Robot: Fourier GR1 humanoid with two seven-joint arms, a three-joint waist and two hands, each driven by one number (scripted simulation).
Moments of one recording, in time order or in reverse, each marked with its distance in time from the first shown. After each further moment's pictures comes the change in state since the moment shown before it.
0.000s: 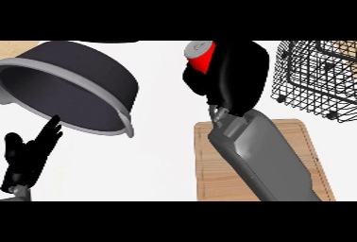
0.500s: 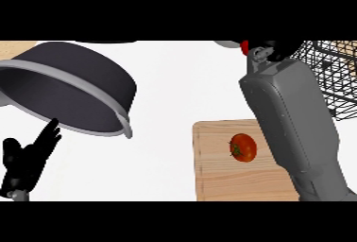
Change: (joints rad) left arm 0.029 -0.010 0.008 -0.017 -0.007 -0.005 -0.015; right arm -0.157 -0.084 -0.275 0.210 -0.015 -0.081 -0.148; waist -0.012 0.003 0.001
